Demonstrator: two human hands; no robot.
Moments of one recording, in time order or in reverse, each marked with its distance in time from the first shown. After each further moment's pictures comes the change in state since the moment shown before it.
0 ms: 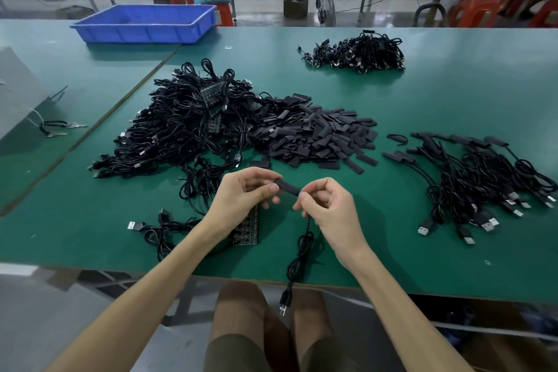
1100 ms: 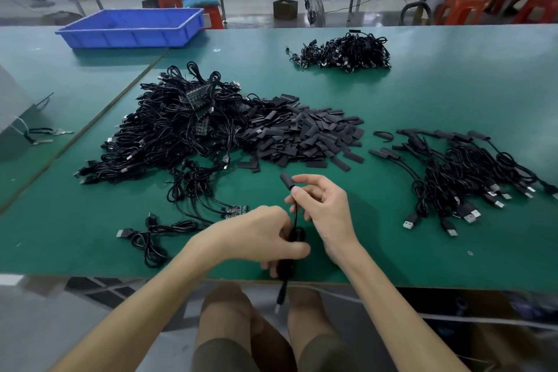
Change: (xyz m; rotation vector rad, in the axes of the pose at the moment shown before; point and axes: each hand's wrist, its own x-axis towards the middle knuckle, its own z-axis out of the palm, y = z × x) left_hand -0.025 0.075 0.054 0.851 -0.696 -0.362; right_hand 0.005 0.003 -0.003 0.145 0.067 0.005
